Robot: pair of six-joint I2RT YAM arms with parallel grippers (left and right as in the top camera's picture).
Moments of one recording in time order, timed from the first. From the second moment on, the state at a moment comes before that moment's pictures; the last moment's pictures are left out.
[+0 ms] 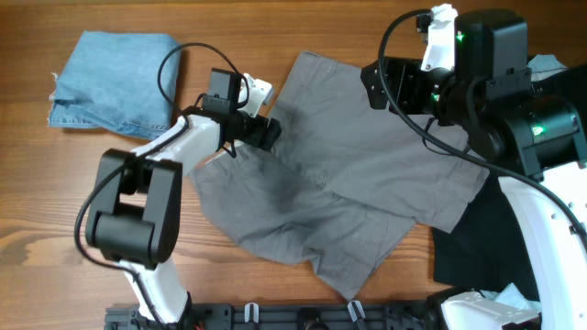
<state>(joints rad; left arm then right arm) -0.26 1.97 1.13 -0.23 0.30 0.16 0.29 1.39 1.69 -1.03 -0.20 0.33</state>
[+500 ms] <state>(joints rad) -0.03 2.01 1.16 -0.20 0.30 -0.08 0.29 1.40 1.69 -1.07 -0.12 0.33</state>
